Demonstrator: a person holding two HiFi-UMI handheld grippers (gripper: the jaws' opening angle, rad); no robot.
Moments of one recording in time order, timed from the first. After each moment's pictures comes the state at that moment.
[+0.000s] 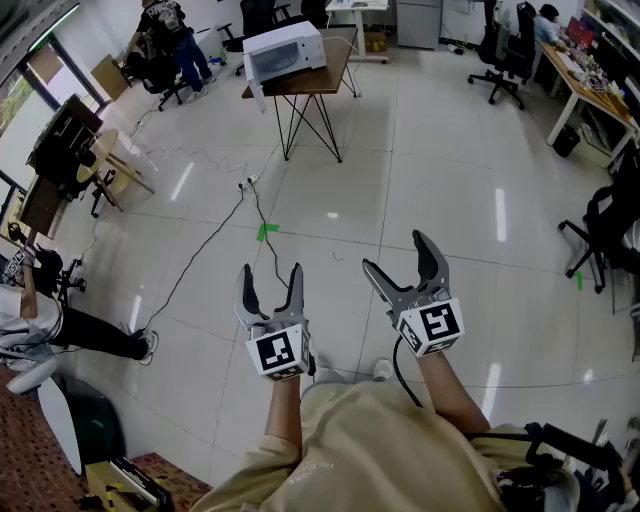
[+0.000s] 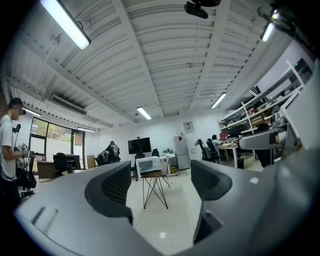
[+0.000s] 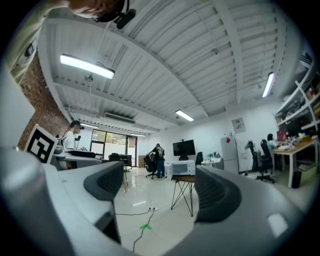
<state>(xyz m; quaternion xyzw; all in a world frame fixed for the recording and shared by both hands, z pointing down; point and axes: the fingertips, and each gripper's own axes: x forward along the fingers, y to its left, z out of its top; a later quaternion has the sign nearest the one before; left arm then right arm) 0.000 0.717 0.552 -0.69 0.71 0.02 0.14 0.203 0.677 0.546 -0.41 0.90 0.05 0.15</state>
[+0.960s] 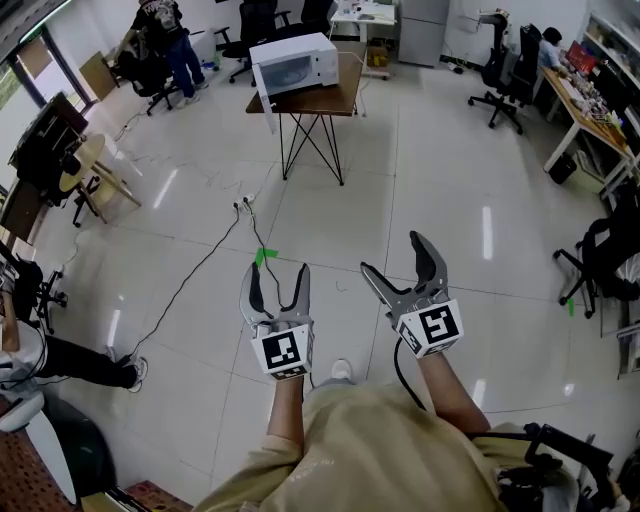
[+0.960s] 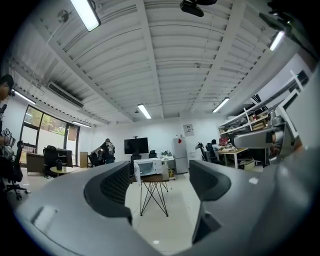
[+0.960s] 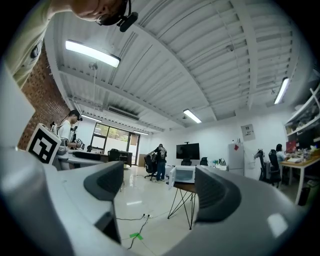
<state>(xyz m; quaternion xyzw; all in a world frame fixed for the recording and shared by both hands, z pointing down) -0.150 0.561 0.550 -0.72 0.68 0.05 0.14 0.032 0.536 0.522 -0.40 0.90 0.10 0.11</state>
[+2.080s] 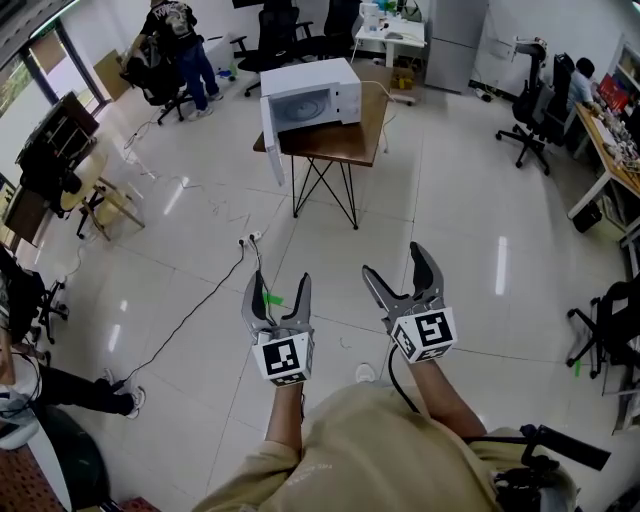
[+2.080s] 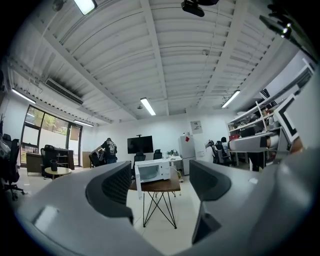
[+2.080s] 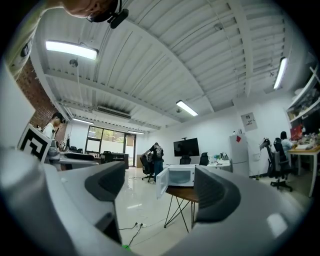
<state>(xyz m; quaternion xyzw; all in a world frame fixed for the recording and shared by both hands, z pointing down) -0.162 0.274 0.546 -0.69 0.71 0.05 0.13 0.020 0.222 0.529 -0.39 0.91 0.06 0.13</state>
